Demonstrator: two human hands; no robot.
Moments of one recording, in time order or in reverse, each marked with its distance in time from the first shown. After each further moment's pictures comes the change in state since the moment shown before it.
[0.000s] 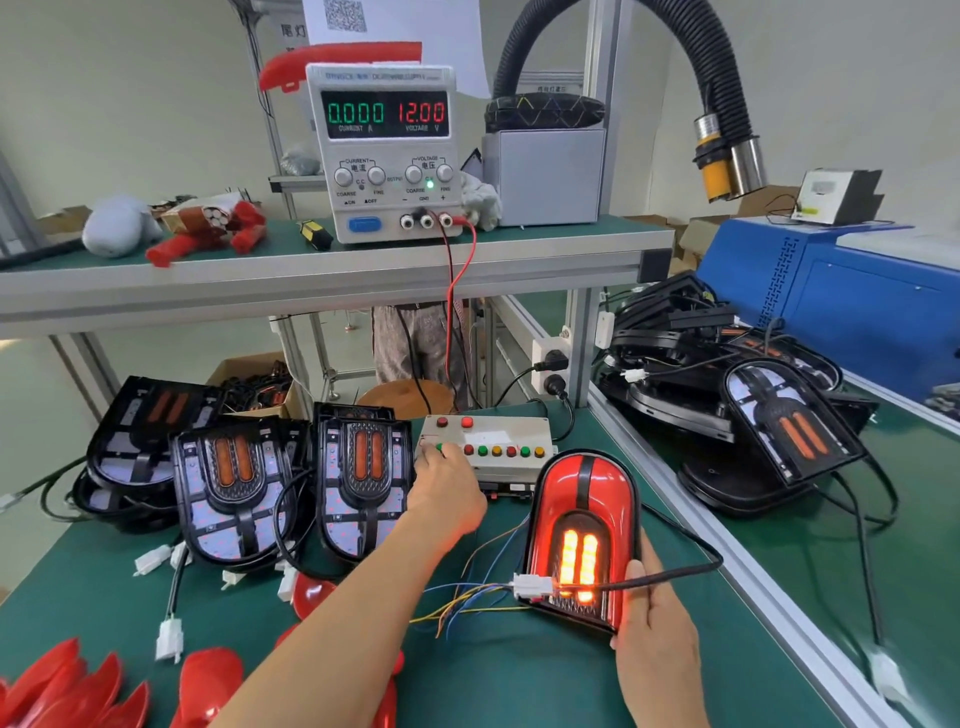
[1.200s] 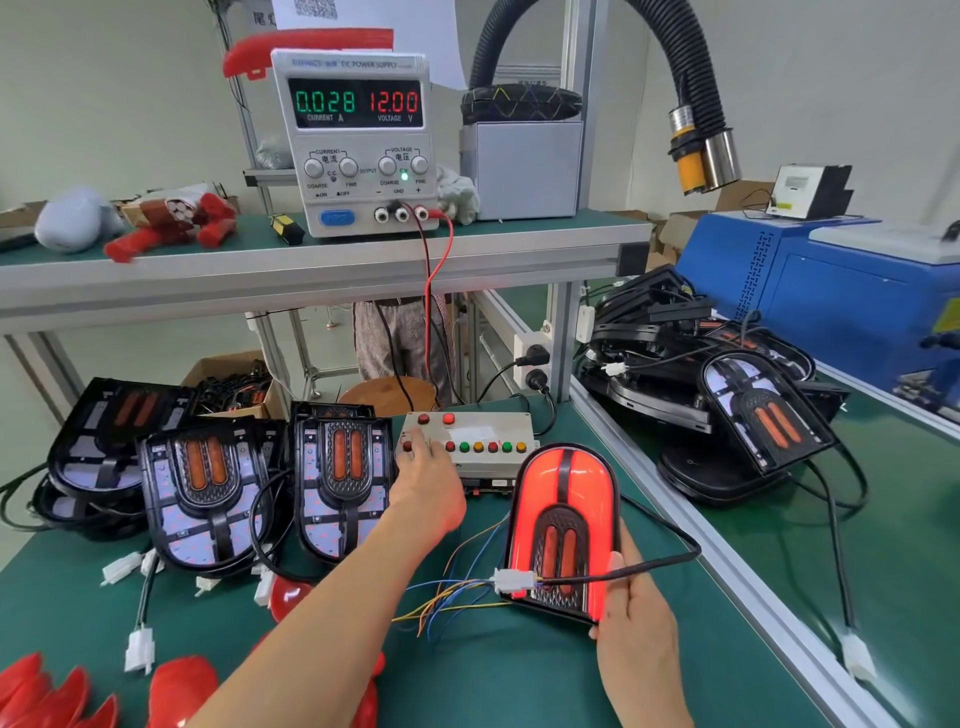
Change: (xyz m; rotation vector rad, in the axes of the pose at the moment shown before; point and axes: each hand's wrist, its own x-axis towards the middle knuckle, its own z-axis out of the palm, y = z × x) left_hand 0.008 -0.004 0.008 0.017 -0.038 0.018; right_hand 0.014 0.024 0.010 -0.040 0.012 -0.074
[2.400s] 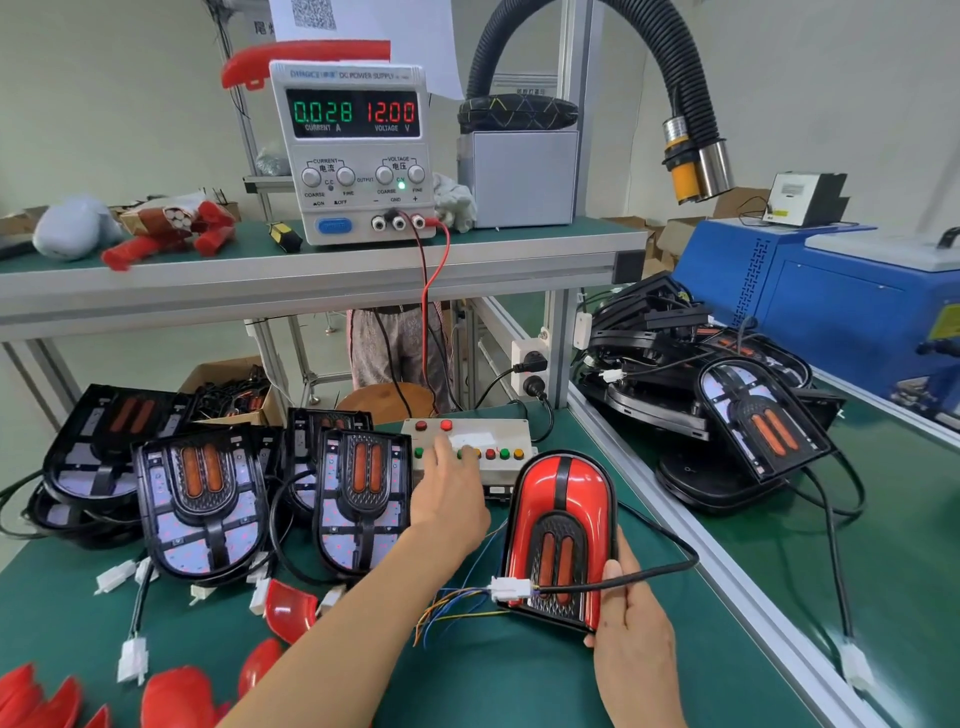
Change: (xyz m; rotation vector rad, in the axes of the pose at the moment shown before) left_hand -0.010 0.025 0.009 -0.020 0.174 0.107; right_hand 0.004 0.008 0.004 0.076 0.021 -0.042
